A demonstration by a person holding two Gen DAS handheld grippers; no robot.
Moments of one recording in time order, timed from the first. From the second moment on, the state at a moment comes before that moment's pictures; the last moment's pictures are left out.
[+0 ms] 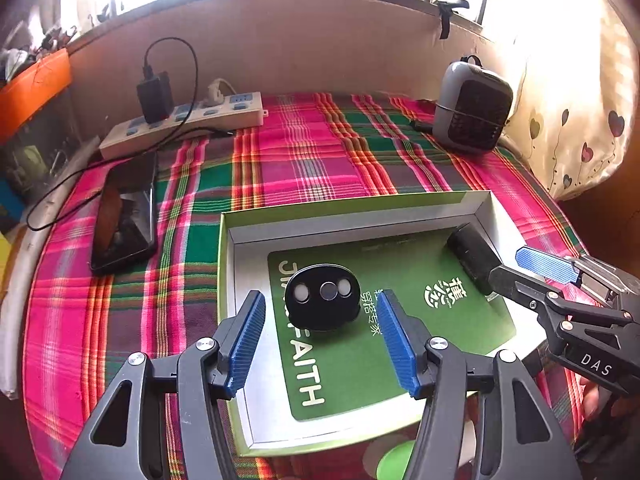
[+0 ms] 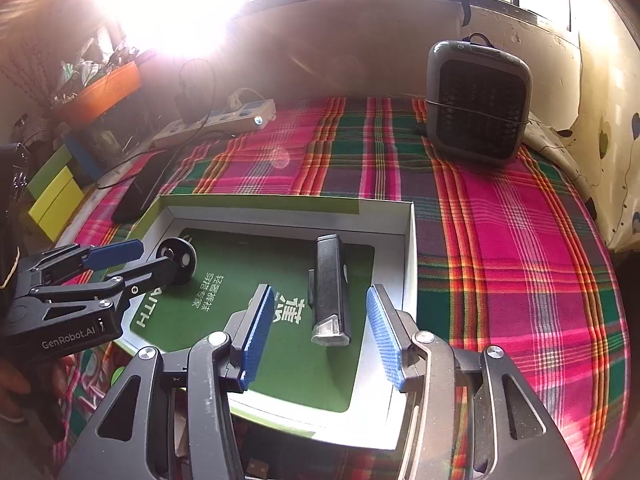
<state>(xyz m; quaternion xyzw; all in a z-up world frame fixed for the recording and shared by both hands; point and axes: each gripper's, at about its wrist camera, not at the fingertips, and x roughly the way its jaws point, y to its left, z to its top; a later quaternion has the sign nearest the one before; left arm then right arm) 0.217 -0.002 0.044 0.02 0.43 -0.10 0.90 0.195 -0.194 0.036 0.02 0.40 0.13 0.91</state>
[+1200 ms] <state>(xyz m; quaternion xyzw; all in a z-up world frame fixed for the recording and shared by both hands) 0.090 0.057 0.039 -0.05 0.42 -0.03 0.91 0.082 -0.201 0.034 0.05 0.40 0.10 0.91</state>
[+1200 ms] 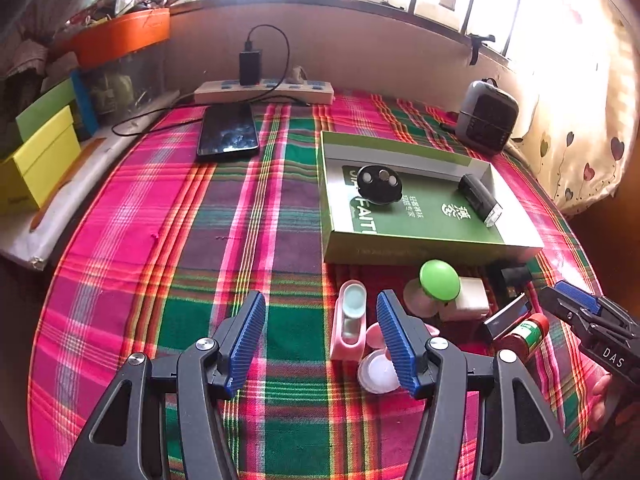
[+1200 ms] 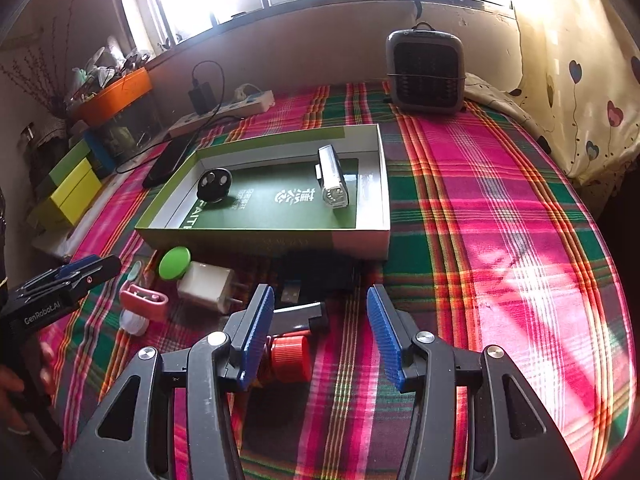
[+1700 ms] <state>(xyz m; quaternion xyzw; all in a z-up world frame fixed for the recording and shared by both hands) 0.069 0.066 0.025 -0.06 0.43 -0.04 0.90 0.062 -0.199 0.022 0.10 0.40 0.08 0.91</state>
